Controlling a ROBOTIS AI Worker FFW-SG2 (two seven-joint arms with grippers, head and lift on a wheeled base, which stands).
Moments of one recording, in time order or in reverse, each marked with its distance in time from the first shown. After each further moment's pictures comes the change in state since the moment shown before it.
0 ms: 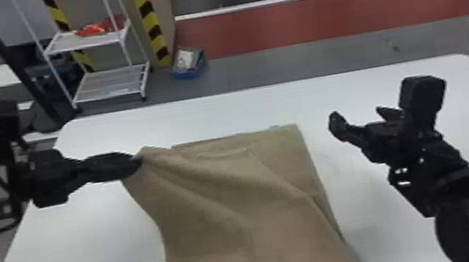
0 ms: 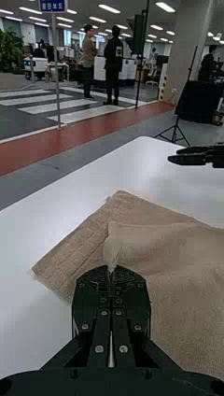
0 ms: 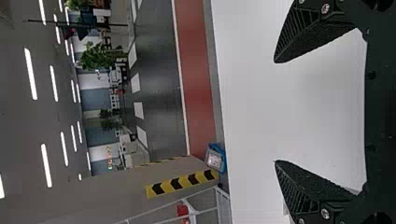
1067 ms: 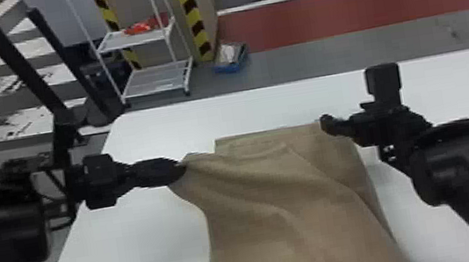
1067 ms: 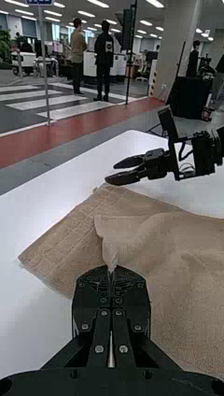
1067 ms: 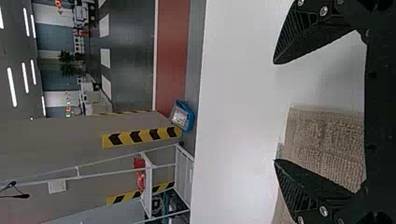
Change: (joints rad) left arm 0.069 0.030 0.018 -0.027 0.037 -0.035 -0.023; right arm -0.440 0.058 0.204 0.719 0.027 -0.150 0.101
